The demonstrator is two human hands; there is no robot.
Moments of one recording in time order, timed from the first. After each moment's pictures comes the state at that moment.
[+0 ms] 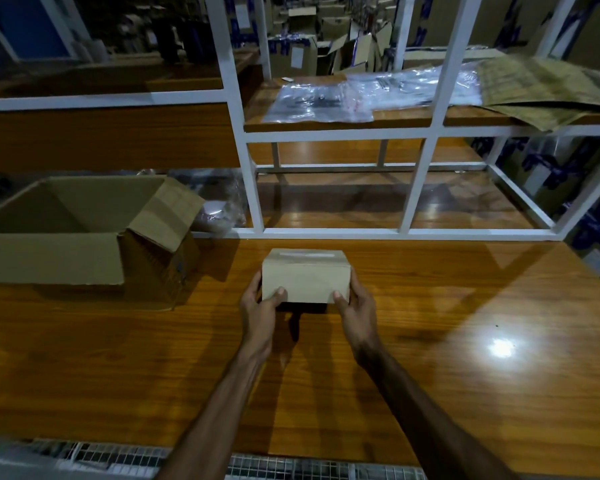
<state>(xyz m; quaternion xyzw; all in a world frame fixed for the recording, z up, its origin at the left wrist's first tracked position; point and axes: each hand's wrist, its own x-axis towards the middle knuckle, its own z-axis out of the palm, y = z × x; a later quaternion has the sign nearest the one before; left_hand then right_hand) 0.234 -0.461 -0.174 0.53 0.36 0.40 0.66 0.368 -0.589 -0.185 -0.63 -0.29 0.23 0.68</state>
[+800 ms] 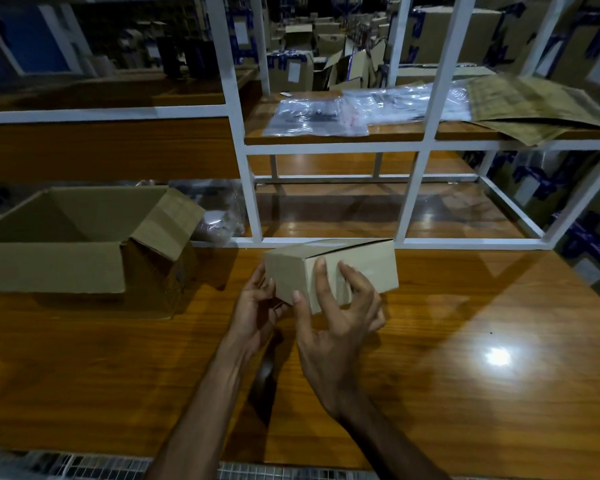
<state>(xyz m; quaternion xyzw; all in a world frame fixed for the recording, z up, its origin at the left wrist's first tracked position) 0.220 -0.463 -0.109 0.37 0.25 0.31 0.84 0.271 -0.595 -0.099 -0.76 -0.32 -0.25 0.51</state>
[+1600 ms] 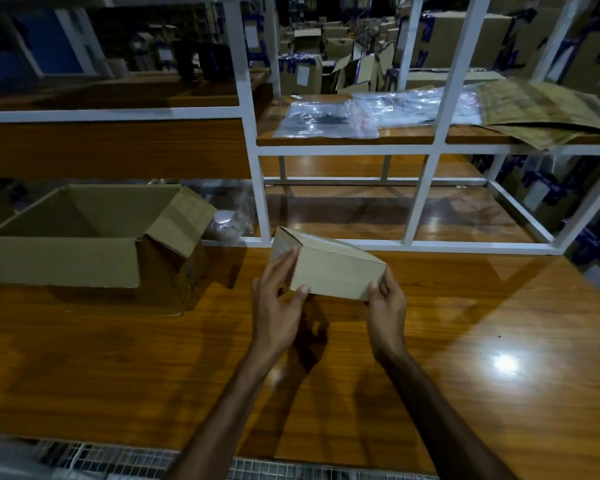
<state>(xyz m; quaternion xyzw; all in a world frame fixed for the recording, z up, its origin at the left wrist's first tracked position) 0.217 -0.487 -0.110 0.75 0.29 0.41 0.42 0.368 -0.606 -0.133 -0.64 -0.24 0.12 0.72</state>
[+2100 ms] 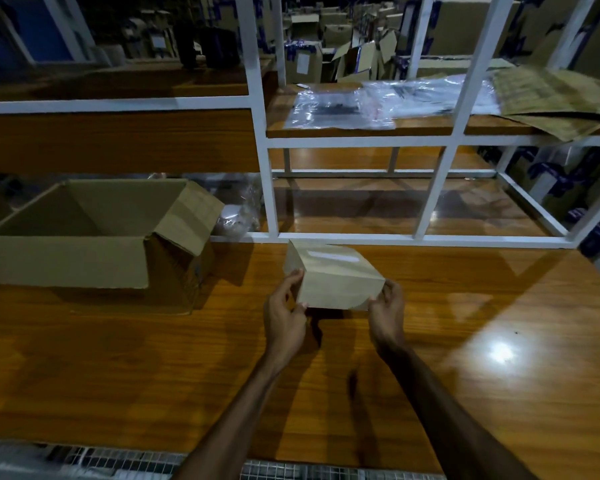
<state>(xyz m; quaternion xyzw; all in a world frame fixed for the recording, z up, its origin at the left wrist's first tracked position) 0.222 -0.462 -0.161 0.69 0.32 0.41 0.50 0.376 -0.572 -0.182 -0.66 -0.14 0.20 0.71</state>
